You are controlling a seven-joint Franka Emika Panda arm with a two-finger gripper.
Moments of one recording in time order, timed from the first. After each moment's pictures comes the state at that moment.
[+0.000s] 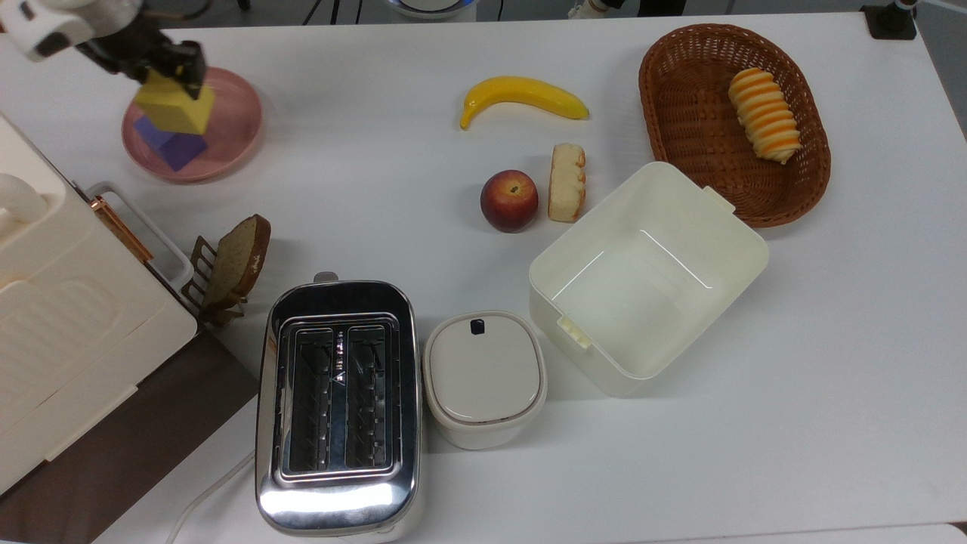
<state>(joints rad) -0.32 0.18 -0.14 -1.74 -0.06 1.75 -0.32</state>
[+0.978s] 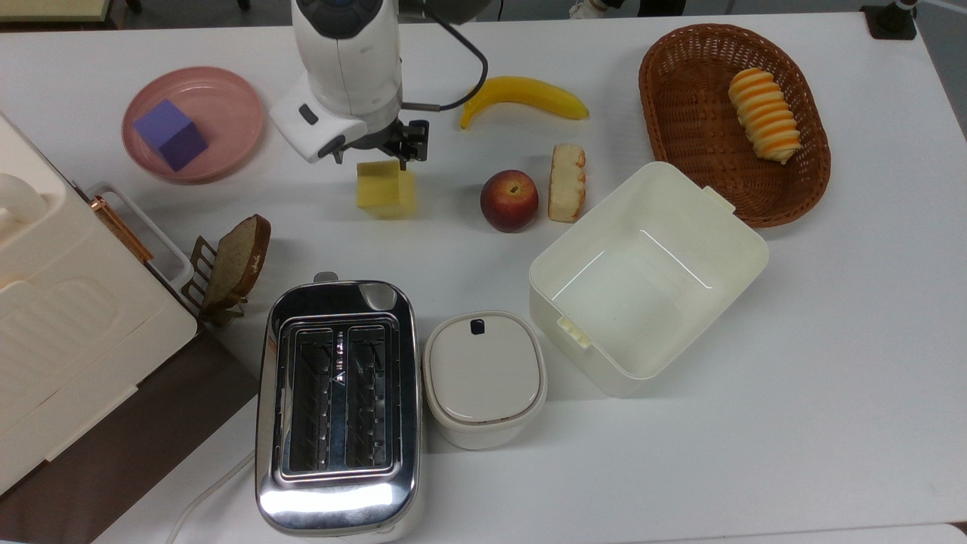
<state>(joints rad) 0.09 0.26 -0.13 -1.76 -0.06 1.82 0.03</state>
